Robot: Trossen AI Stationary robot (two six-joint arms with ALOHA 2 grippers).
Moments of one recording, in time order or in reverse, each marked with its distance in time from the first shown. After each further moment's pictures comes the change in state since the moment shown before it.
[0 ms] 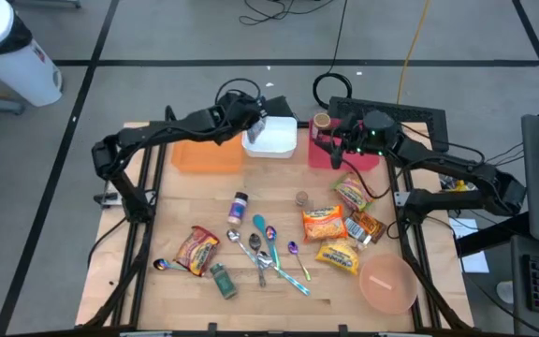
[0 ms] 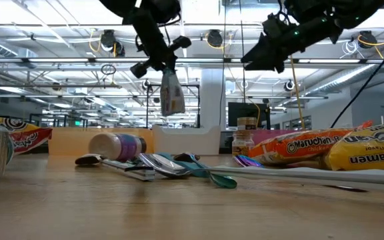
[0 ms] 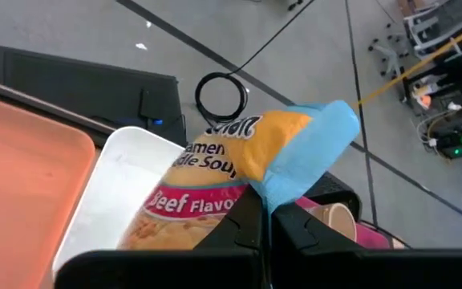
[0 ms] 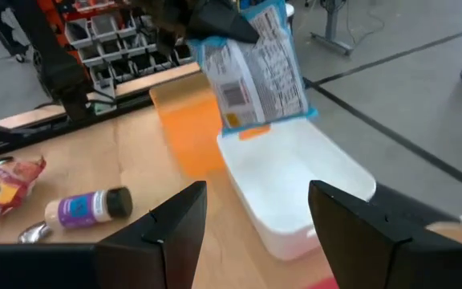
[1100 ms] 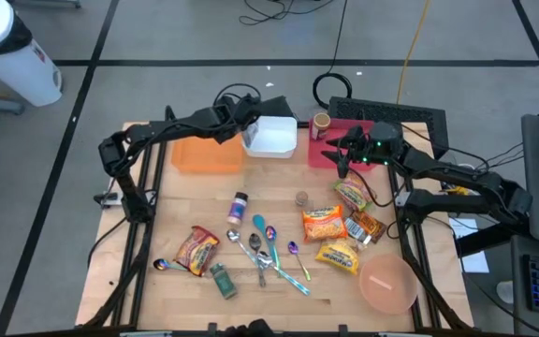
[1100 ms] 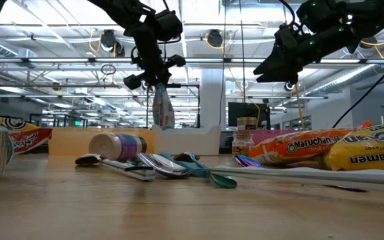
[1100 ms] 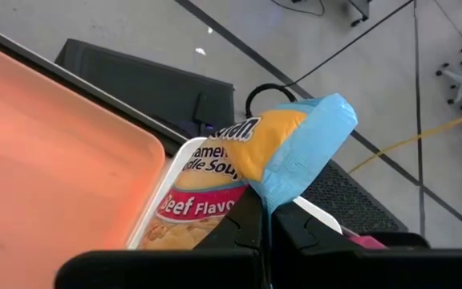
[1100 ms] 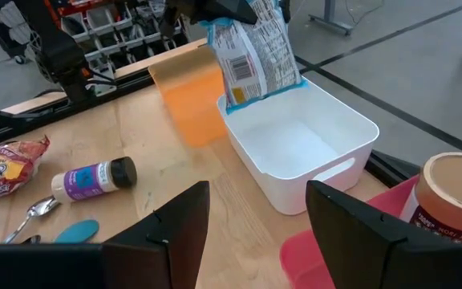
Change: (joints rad) left arm 0.049 0.065 0.000 -0.116 -0.039 -0.140; right arm 0.000 -0.107 -0.157 0.020 0.002 0.047
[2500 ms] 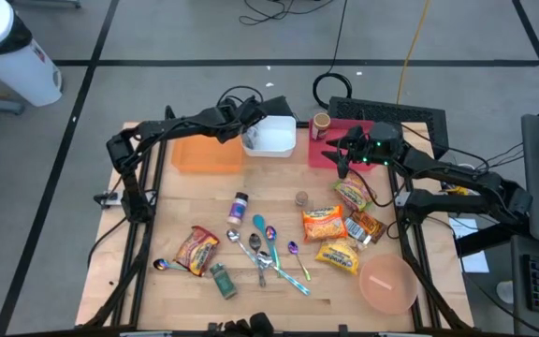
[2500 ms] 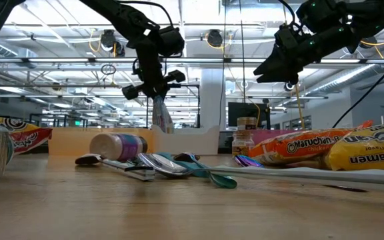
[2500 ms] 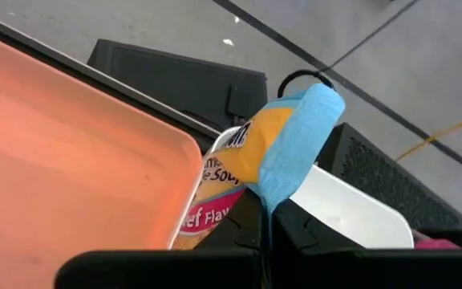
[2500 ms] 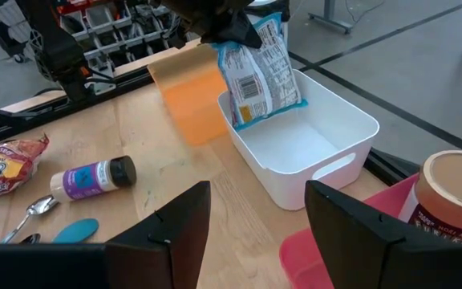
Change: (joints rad) left arm 0.037 0.074 0.000 -0.030 0.035 0.057; right arm 0.000 0.000 0.000 -0.004 0.001 -0.001
